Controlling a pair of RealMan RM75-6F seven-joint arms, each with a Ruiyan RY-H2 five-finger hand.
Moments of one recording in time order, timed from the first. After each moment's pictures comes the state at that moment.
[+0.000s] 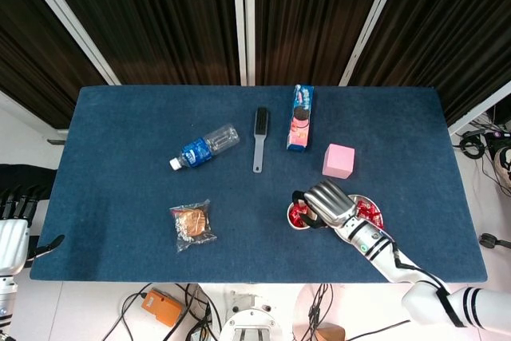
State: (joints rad) left arm 0.00 -1.26 -0.04 -1.37 1.51 1.59 -0.05; right arm 0.66 -1.32 0.09 -1.76 -1.40 0.91 -0.20
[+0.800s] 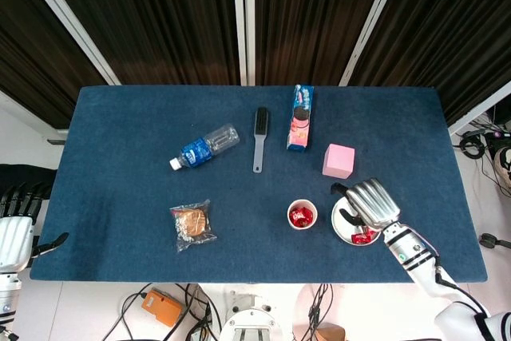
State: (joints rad) left arm -0.02 -1.27 -0.04 -1.36 1.52 1.58 -0.06; right arm 0.51 -1.18 0.02 -1.78 -1.46 1.11 -0.25
